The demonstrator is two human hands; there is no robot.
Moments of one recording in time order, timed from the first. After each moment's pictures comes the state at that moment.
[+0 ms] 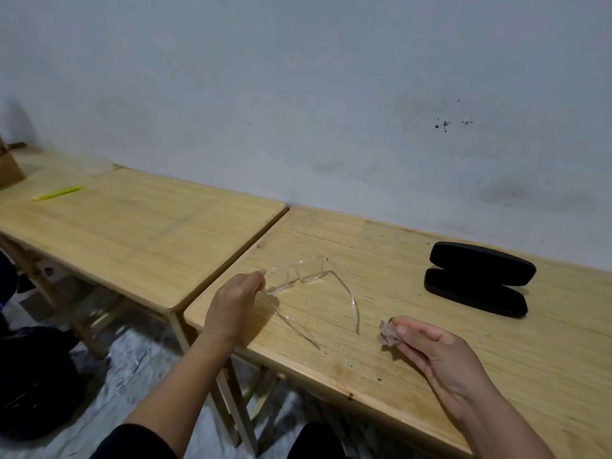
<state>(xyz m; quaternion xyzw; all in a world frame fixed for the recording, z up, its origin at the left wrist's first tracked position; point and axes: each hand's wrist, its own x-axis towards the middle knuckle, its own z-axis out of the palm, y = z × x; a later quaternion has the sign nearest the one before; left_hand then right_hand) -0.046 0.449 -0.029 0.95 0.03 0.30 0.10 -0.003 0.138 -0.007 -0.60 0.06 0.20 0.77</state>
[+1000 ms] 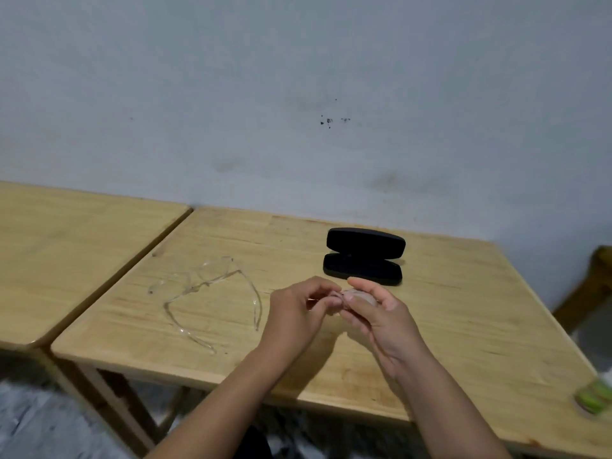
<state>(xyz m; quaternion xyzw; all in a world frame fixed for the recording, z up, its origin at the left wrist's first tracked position) -0.018 0.221 0.015 0.84 -0.08 0.19 0.51 -0.008 0.082 0.021 -0.58 0.06 0.09 0.81</state>
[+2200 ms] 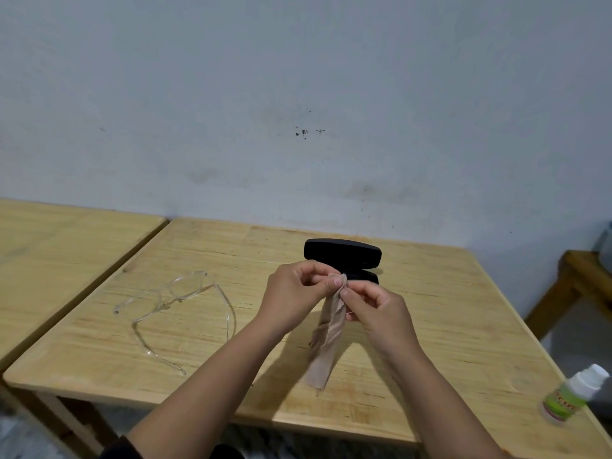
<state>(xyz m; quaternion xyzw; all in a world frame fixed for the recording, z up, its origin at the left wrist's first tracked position) 0.022 0.197 0.047 0.76 -0.05 0.07 0.64 0.009 0.054 0.035 -0.73 -0.04 -0.04 0.68</state>
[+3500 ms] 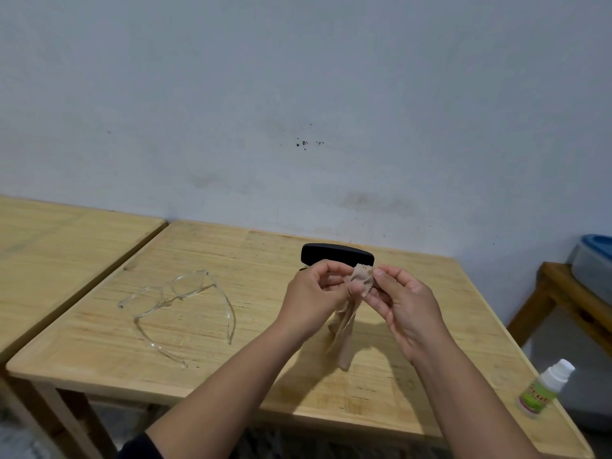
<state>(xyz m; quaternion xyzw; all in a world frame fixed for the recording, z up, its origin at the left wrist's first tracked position) 0.002 0.173 0.055 0.71 -0.09 0.05 0.70 -0.006 0.038 0.080 -0.55 0.04 -0.02 0.83</state>
